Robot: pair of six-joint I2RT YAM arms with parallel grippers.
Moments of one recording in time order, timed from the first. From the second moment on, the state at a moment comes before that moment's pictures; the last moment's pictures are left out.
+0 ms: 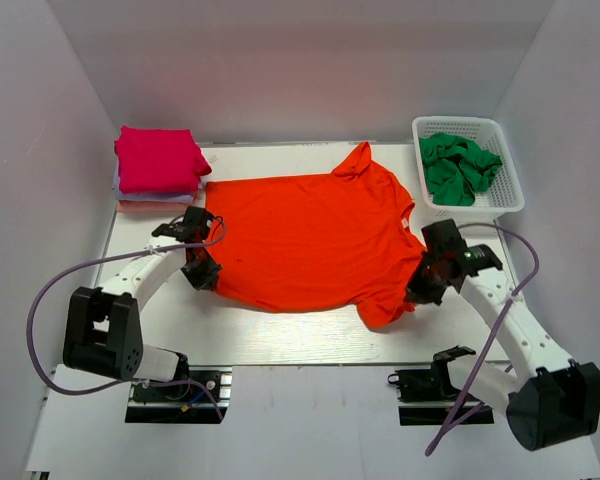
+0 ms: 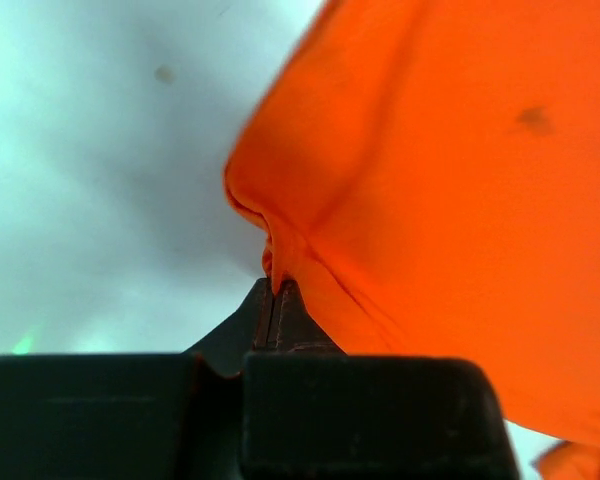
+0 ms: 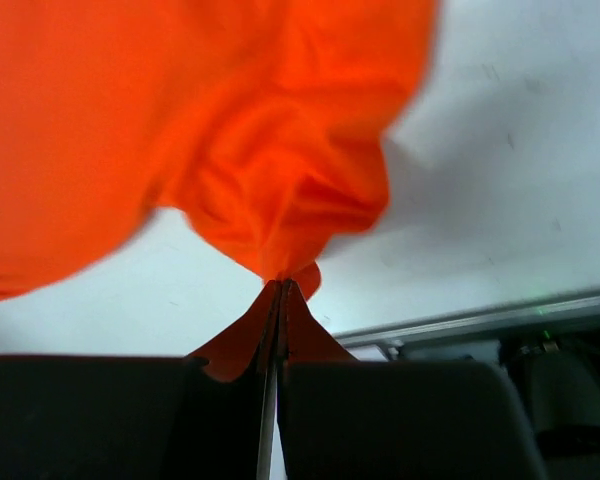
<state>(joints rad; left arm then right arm) -0.23 1.39 0.87 -0.85 -0.12 -0.87 0.29 1.01 0.79 -1.04 -0.03 0.79</state>
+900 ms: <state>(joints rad) -0.16 1.68 1.22 -0.94 -0.24 -0.94 0.18 1.55 1.42 -0.95 0.05 0.63</state>
